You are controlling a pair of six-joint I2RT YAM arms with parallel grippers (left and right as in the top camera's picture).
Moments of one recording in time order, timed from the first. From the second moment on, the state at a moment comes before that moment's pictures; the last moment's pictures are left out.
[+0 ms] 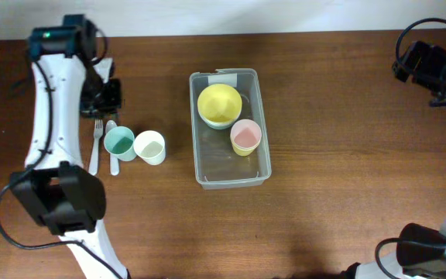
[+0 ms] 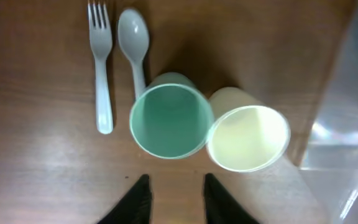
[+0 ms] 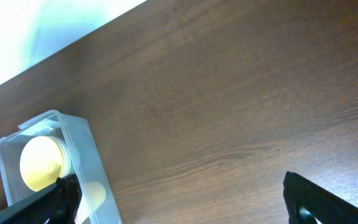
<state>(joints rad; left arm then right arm) 0.08 2.10 2.15 -1.61 0.03 -0.01 -0.34 1.72 2.13 -1.40 -0.22 0.15</state>
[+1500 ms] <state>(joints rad) 0.19 1.84 1.82 -1.38 0.12 0.07 -0.34 1.72 2.13 -1.40 -0.22 0.15</state>
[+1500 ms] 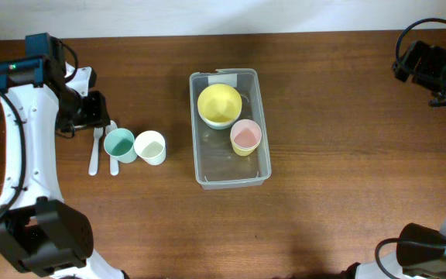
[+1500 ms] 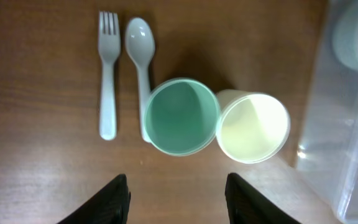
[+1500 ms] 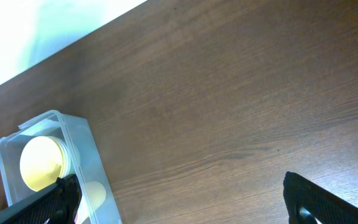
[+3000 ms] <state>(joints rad) 0.10 1.76 1.98 -1.38 0.56 0.11 -0.34 1.72 2.13 -1.40 -0.22 0.15</state>
